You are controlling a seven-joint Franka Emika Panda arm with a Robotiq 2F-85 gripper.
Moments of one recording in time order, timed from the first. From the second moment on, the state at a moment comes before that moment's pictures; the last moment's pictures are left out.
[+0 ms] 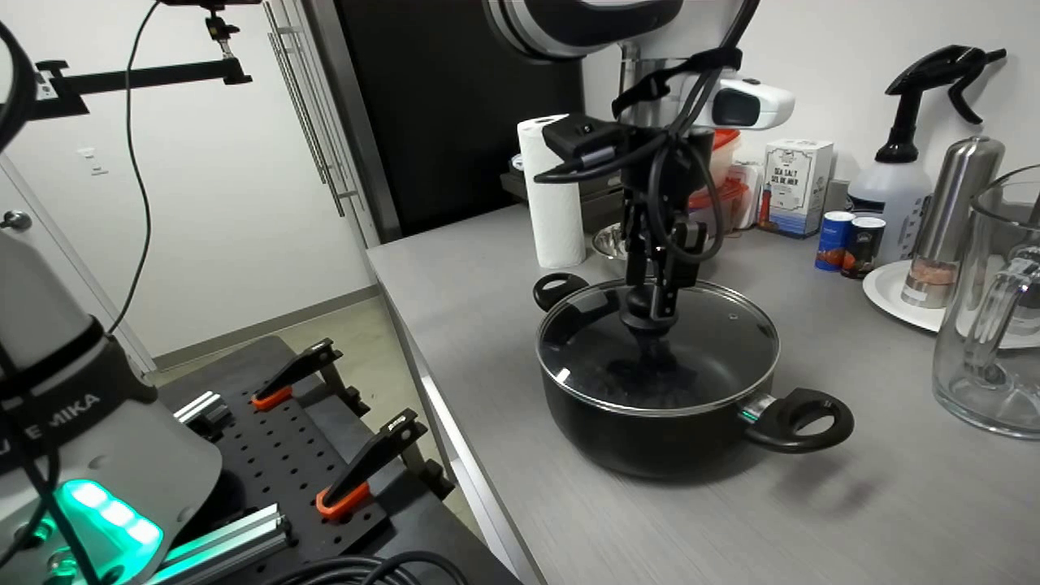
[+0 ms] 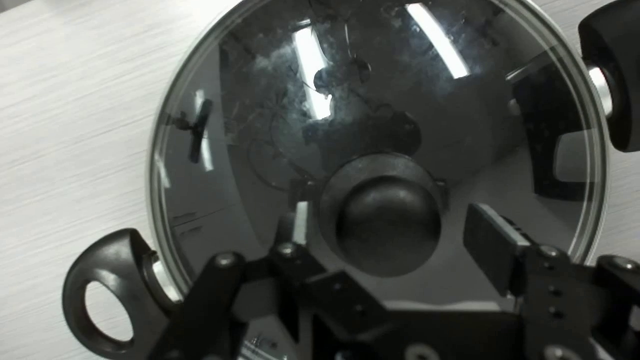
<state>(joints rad) -0.25 0.31 -0.21 -2.28 0.11 2.48 0.10</state>
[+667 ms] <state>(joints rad) -0.25 0.30 -0.21 -2.28 0.11 2.48 0.10</state>
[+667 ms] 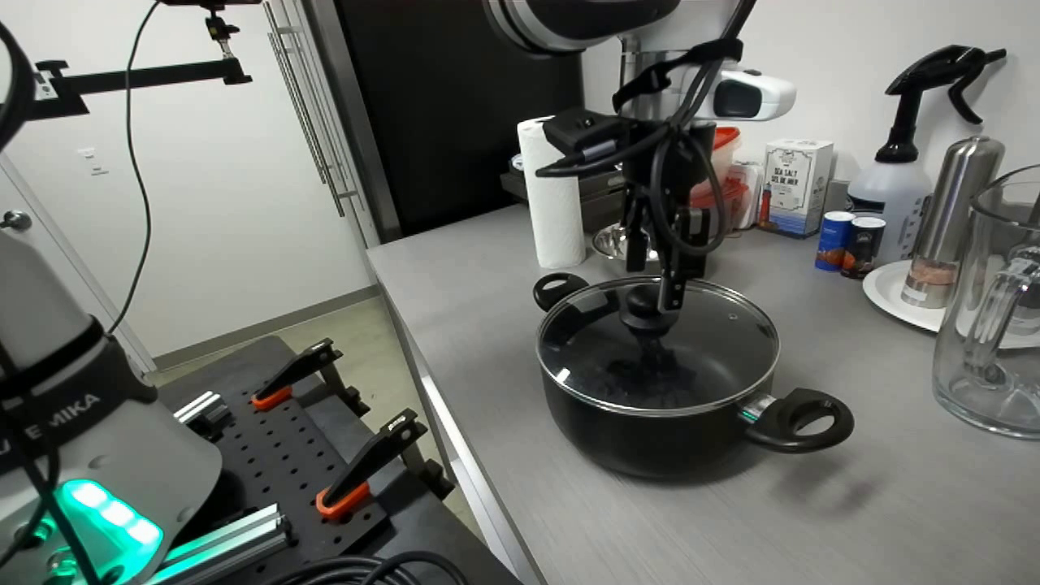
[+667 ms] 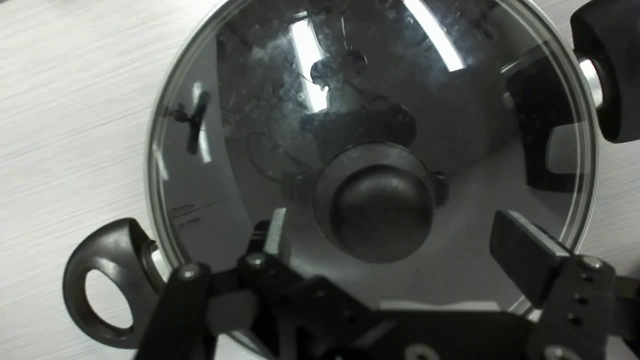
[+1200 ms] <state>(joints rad) -0.25 0.26 -0.21 -2.30 0.11 2.49 0.10</state>
